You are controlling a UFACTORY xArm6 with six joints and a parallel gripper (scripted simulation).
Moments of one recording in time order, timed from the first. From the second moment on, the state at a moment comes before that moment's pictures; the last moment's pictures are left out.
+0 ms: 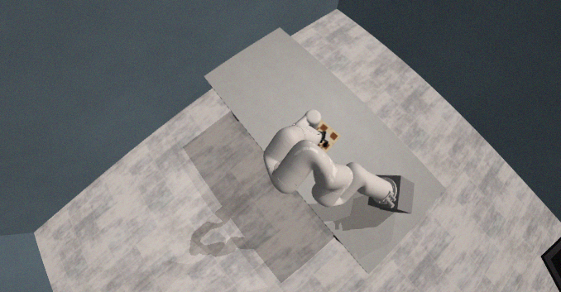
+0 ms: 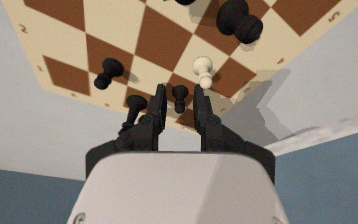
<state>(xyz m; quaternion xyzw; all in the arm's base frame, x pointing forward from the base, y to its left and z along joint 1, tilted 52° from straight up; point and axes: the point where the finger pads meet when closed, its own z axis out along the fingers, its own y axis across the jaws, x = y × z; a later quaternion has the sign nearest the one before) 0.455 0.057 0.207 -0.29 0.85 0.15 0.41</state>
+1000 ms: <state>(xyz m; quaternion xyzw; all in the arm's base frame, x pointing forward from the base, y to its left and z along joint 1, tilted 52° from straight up) 0.455 0.056 0.207 -0.29 0.85 0.15 0.42</state>
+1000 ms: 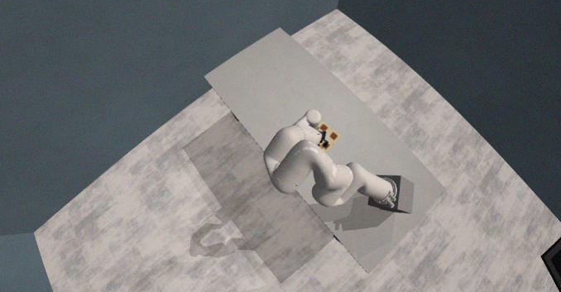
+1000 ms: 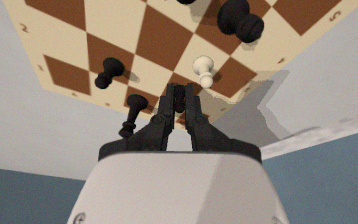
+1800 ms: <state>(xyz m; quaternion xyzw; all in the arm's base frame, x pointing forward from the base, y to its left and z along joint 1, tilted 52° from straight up) 0.436 0.041 0.225 -0.29 0.85 0.15 0.42</state>
